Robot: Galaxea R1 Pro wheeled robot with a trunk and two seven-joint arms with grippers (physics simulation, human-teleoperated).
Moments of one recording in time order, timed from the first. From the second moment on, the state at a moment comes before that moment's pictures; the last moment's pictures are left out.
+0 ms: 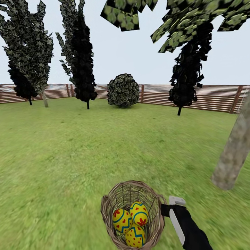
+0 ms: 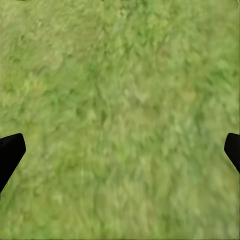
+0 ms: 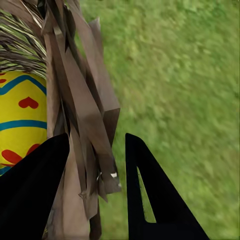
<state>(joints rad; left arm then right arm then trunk) -0.07 0.34 0.31 -0.11 0.02 -0.46 0.03 -0.39 0.07 -0.08 -0.93 -0.12 0.63 -0.21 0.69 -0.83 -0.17</state>
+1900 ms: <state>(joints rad) -0.07 0.34 0.31 -0.11 0.01 -0.46 0.03 -0.39 0.06 -0.08 -0.93 -0.12 0.63 -0.21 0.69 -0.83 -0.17</state>
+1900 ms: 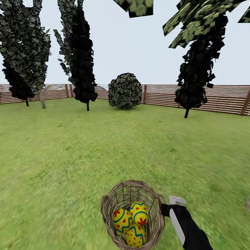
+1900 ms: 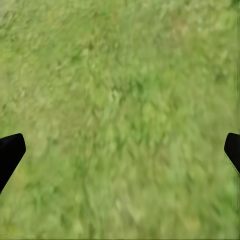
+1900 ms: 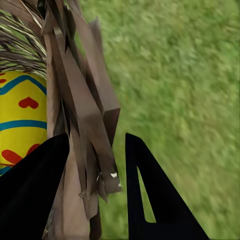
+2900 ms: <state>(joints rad) -0.07 0.34 0.31 -0.11 0.01 -0.46 0.04 -0.39 0.07 -0.08 -0.93 -0.12 0.59 -0.21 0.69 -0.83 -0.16</state>
